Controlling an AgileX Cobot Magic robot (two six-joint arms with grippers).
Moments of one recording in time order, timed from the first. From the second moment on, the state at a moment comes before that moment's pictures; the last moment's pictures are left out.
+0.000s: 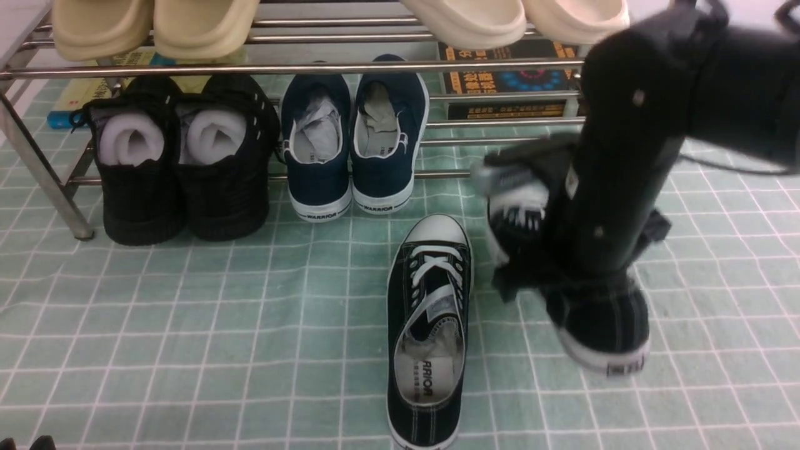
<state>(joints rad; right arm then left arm) 0.62 1.76 -1.43 0.08 1.20 0.25 -0.05 -0.01 0.02 0.21 0.37 -0.18</state>
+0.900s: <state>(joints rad) 0.67 1.83 -1.36 0.10 0.91 0.53 -0.05 -0.01 0.02 0.21 0.37 -0.18</state>
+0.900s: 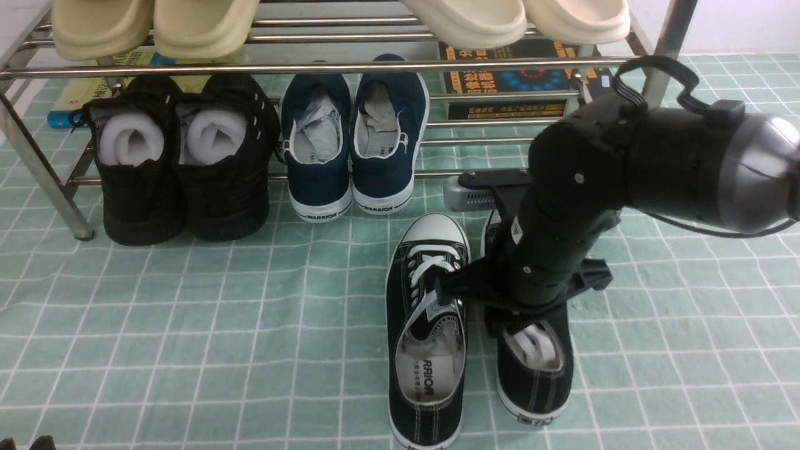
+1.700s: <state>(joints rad) 0.67 1.27 -1.44 0.01 1.24 0.22 -0.05 -0.01 0.02 0.21 0.37 -0.18</state>
